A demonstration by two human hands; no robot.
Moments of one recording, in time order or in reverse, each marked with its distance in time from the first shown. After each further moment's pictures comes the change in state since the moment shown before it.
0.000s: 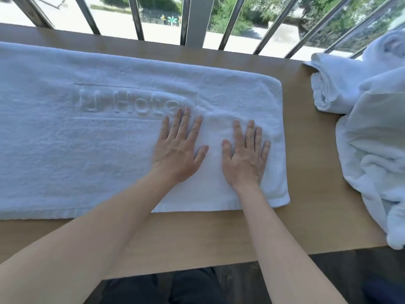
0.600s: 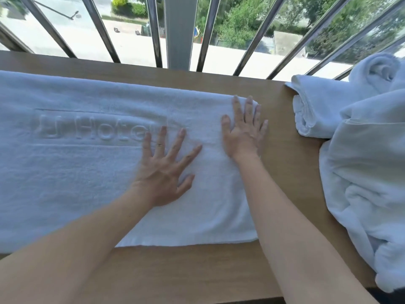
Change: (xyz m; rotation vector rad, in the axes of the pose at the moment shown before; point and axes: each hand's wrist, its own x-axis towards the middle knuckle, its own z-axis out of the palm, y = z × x) left_hand 0.037 0.027 0.009 0.167 0.068 0.178; right_hand 0.150 0.044 -0.030 0.060 -0.043 -0.020
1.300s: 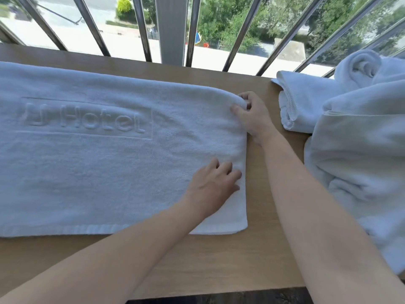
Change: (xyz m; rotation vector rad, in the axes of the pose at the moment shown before) left_hand 0.030 0.149 -0.024 -0.324 0.022 0.094; right_hand 0.024 0.045 -0.065 0.792 -0.149 0.016
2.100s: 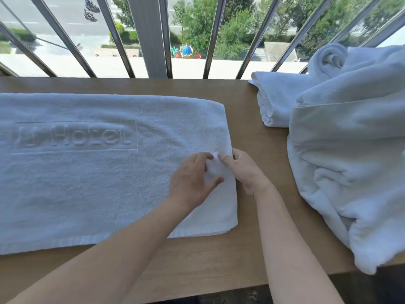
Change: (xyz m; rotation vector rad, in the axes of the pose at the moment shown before) left_hand 0.004 -0.007 0.002 -0.354 0.064 -0.403; right_hand -0.104 0.053 -0.005 0.297 -0.232 0.264
